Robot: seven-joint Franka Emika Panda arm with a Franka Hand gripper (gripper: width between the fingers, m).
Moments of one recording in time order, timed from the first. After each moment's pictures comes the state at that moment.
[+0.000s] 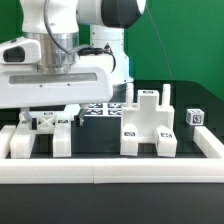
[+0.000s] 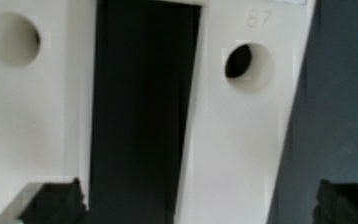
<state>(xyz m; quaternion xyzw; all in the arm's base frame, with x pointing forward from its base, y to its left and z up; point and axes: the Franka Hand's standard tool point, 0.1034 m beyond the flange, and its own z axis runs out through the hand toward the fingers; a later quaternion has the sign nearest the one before) 0.541 -0.120 0.035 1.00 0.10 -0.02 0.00</state>
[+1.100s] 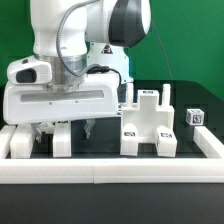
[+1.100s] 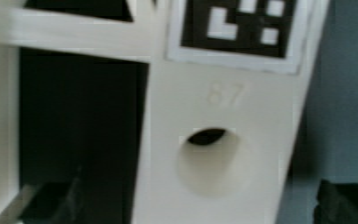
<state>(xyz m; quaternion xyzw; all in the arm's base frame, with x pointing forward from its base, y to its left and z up) 0.524 -0.110 0.006 0.99 0.10 -0.04 0.00</state>
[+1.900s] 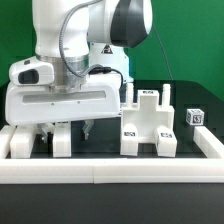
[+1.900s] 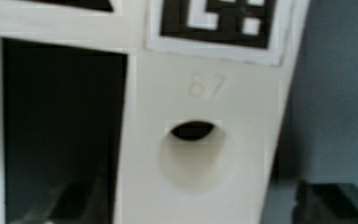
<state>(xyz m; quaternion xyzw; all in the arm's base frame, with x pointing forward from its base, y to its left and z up) 0.526 -0.108 0.006 0.99 0.11 -0.04 0.00</state>
